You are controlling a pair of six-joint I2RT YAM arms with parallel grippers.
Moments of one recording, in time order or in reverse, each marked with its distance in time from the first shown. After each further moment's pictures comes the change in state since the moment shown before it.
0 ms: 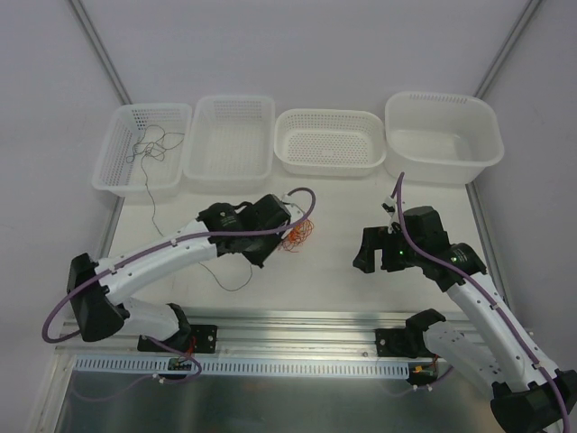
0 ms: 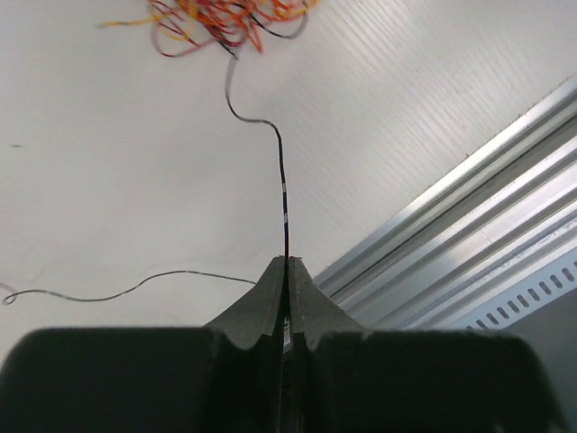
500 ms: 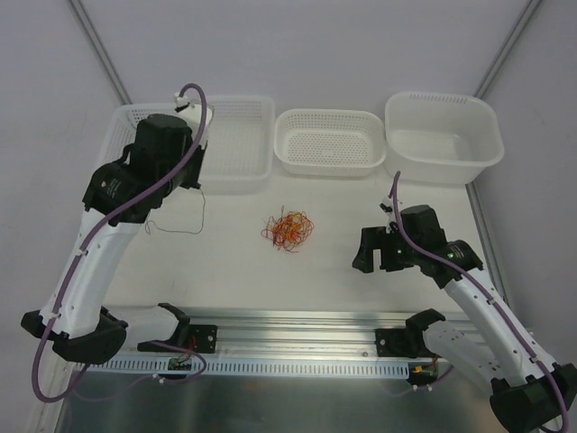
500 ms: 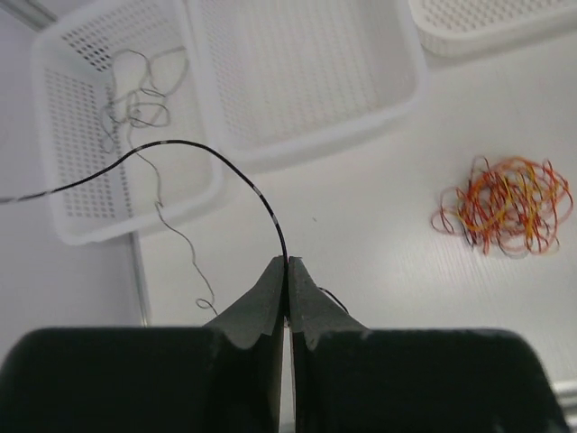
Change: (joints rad) left arm 0.465 -0.135 0.542 -0.138 -0.197 0.196; right arm 0.000 0.028 0.001 -0.005 -0.003 0.000
